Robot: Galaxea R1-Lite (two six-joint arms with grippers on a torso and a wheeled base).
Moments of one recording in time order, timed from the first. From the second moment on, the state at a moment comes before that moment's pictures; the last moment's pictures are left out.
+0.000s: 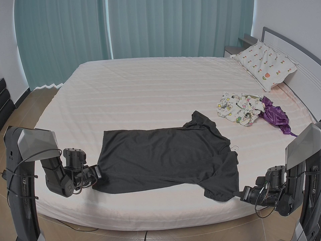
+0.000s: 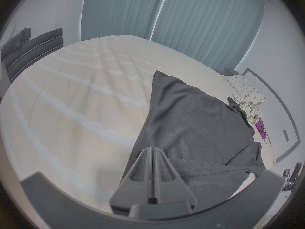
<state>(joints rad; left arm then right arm) -0.08 2.40 -0.64 -1.10 -0.02 -0.41 0.16 2.36 -0.09 -1.55 0.30 0.58</state>
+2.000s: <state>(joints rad) -0.15 2.25 -0.02 -1.15 0.00 -0.30 0.17 2.24 -0.02 -1.24 0.19 0.39</state>
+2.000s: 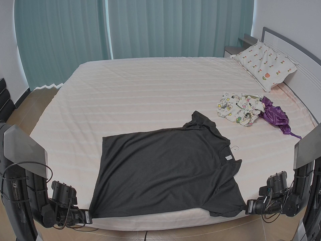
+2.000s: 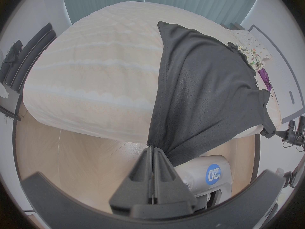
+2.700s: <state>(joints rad) -0.15 2.17 -0.02 -1.16 -0.05 -0.39 0.13 2.27 -0.02 -1.34 0.17 0.39</state>
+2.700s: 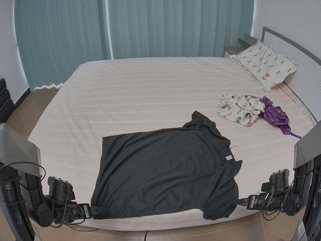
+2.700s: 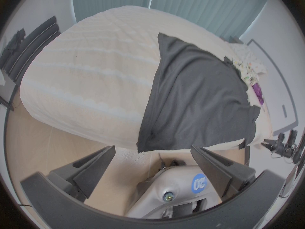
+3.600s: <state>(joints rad) -0.16 1.92 -0.12 -1.16 -0.11 -0.66 0.06 2.19 -0.02 -1.54 0.19 0.56</state>
